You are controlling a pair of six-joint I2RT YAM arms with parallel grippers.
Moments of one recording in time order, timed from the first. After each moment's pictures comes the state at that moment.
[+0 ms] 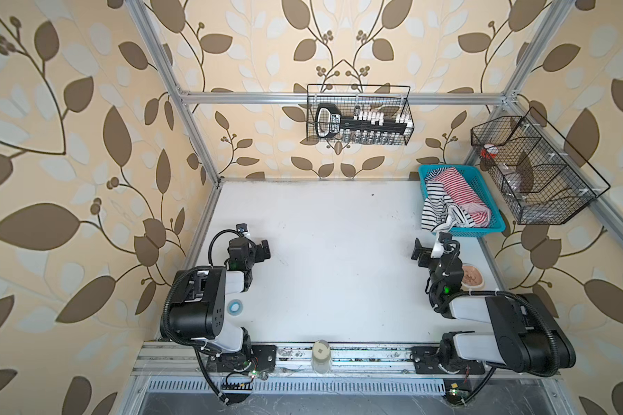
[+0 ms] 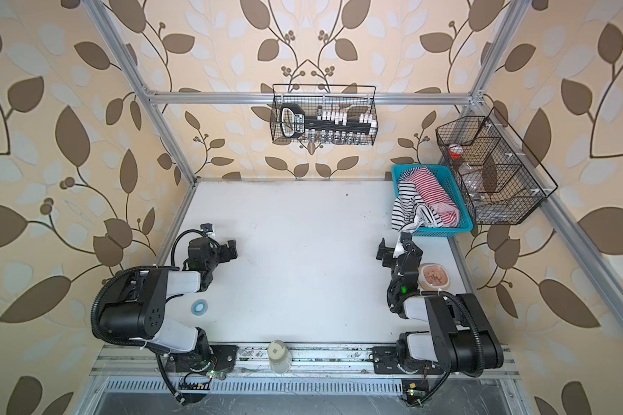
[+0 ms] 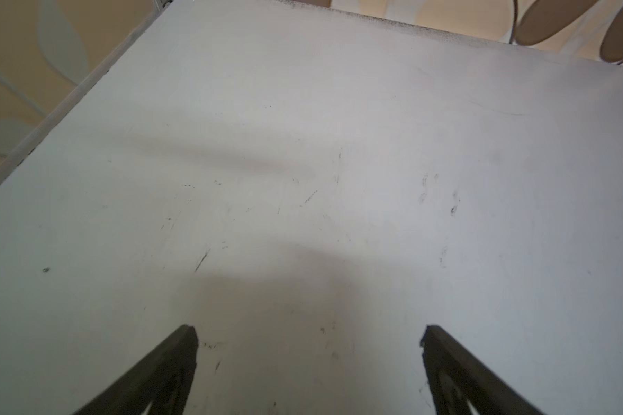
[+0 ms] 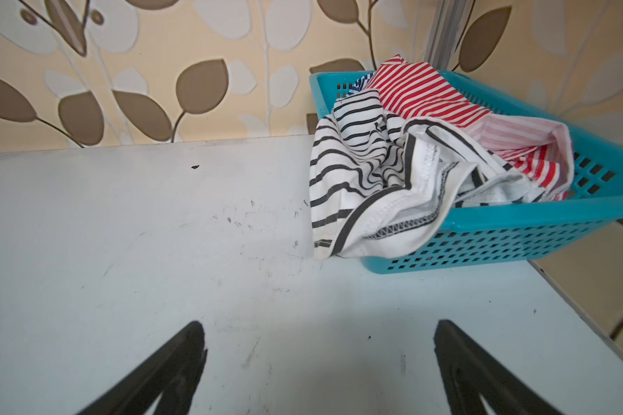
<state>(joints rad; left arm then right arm) 0.08 1.51 0.39 0.58 -0.01 -0.14 0.05 1.35 0.16 0.98 0.27 0.03</state>
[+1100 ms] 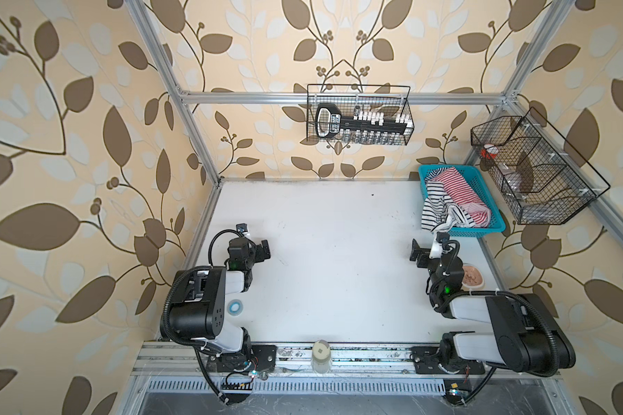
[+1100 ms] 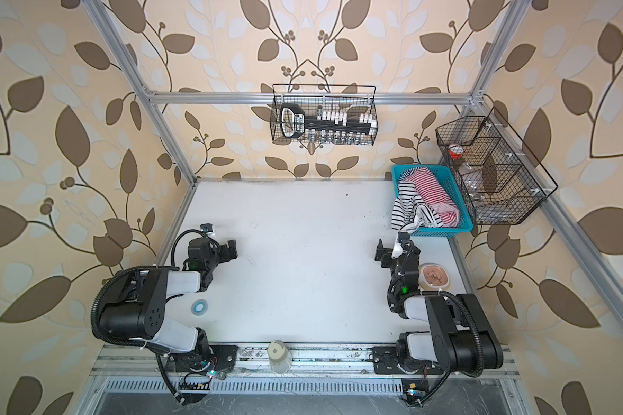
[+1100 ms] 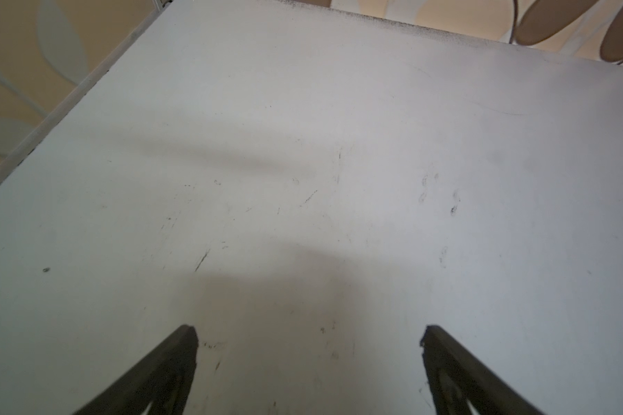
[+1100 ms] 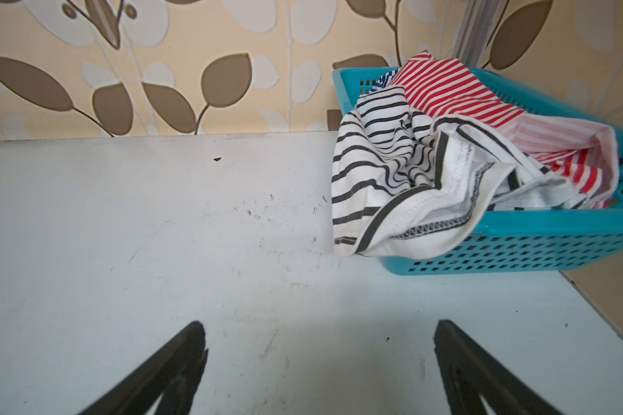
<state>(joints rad) 0.08 1.51 0.39 0.58 -0.01 -0.14 0.04 1.35 0.16 0.97 0.18 0.01</state>
